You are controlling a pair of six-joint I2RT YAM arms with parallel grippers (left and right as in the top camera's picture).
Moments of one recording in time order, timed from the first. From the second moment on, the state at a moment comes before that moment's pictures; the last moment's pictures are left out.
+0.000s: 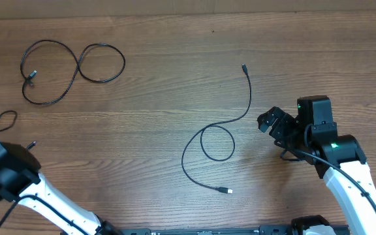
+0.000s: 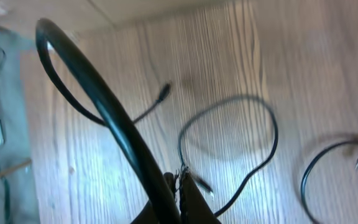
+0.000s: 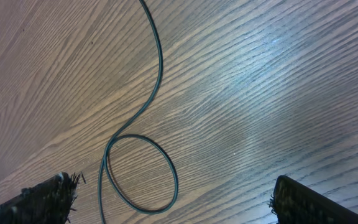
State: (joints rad) left arm 0.73 2.25 2.56 -1.63 -0.39 -0.65; right arm 0.14 1.12 0.85 -0.78 -0.13 0.75
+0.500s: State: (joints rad) left arm 0.73 2.37 2.56 -1.69 -0.20 -0.65; right arm 0.14 1.12 0.85 -0.78 -0.13 0.75
